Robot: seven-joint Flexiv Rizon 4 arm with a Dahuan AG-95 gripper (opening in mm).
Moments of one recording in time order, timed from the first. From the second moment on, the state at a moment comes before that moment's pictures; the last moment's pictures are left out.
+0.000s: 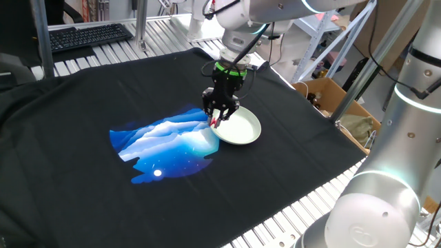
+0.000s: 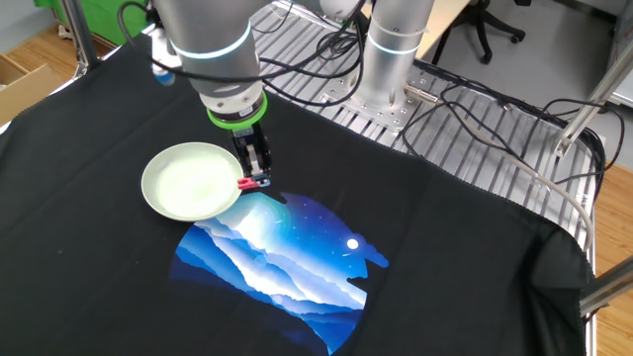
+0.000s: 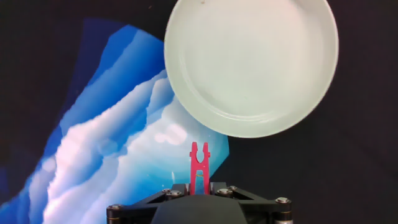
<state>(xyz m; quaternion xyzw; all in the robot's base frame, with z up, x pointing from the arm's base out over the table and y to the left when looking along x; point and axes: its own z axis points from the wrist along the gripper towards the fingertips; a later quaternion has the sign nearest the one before) 0.485 -0.047 0.097 -0.38 -0.92 -0.04 0.10</state>
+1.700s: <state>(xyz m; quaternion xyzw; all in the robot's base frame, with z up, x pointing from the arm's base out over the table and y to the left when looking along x) 0.467 -0.077 0.067 -0.10 -0.98 0.00 0.16</state>
